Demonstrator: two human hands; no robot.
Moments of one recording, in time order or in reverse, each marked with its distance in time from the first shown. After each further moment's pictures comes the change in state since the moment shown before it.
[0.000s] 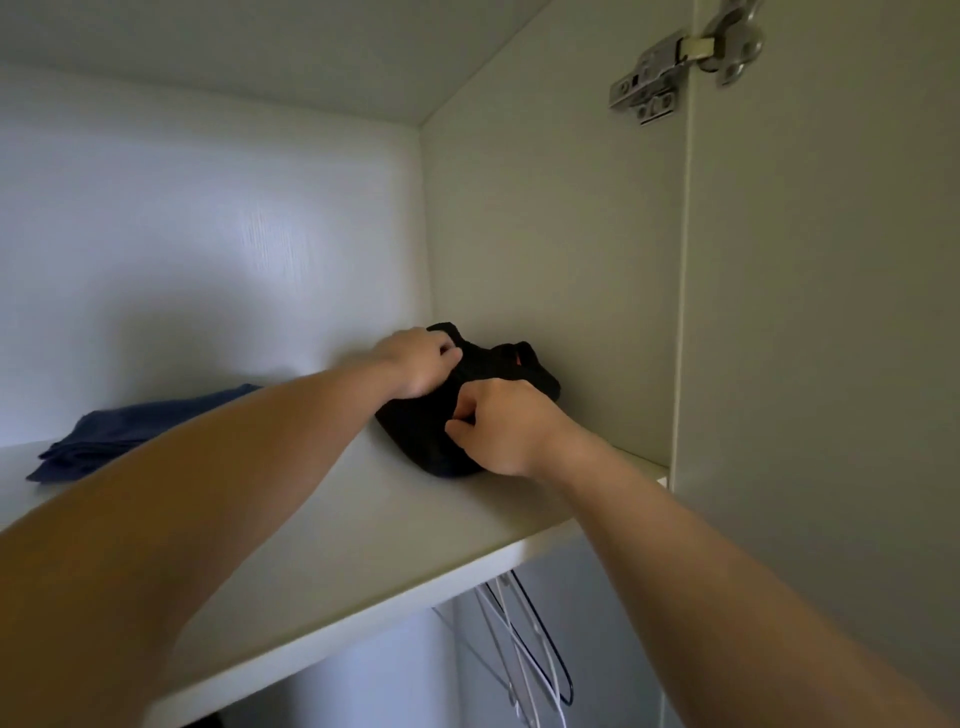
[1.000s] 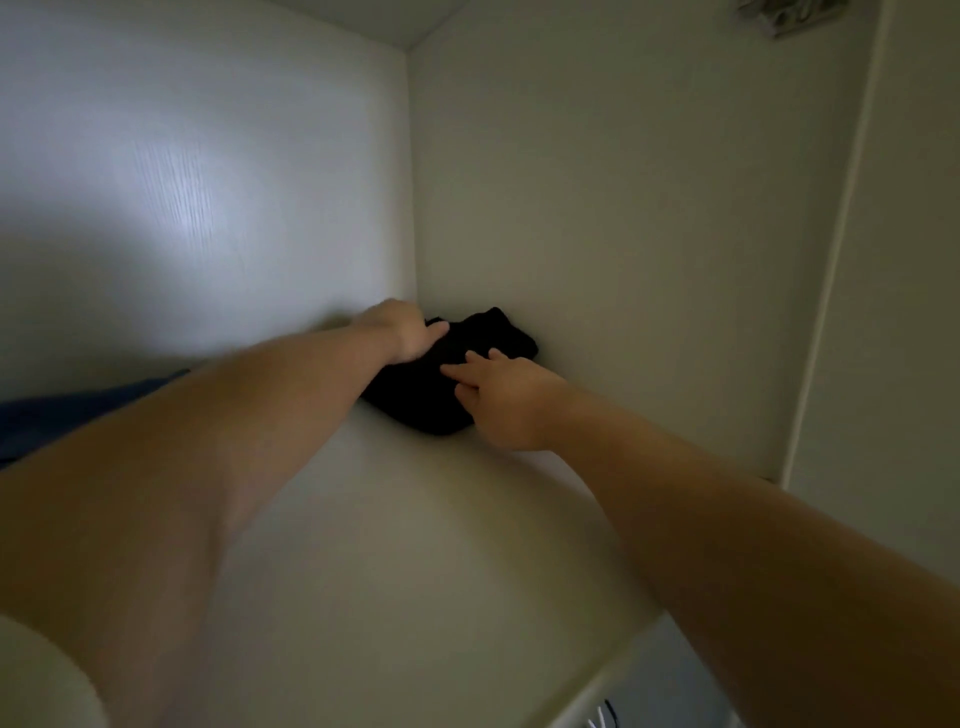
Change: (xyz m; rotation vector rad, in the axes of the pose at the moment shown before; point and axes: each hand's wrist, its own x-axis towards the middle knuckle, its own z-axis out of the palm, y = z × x) left_hand 0.132 -0.080 0.051 0.038 -0.010 0.002; right_hand 0.089 -0.005 0.035 -0.295 -0.191 0.141
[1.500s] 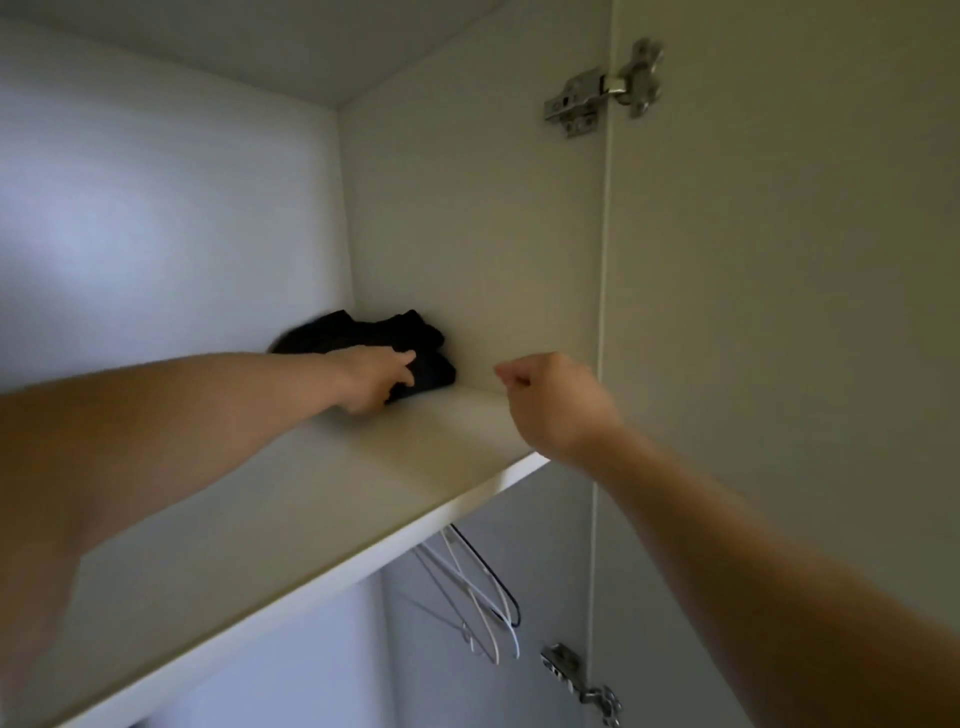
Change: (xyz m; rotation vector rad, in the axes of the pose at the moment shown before) left_hand -0.145 0.057 -0.023 0.414 -0.197 0.396; right_hand -0.193 0.006 -0.031 0.375 0.413 0.314
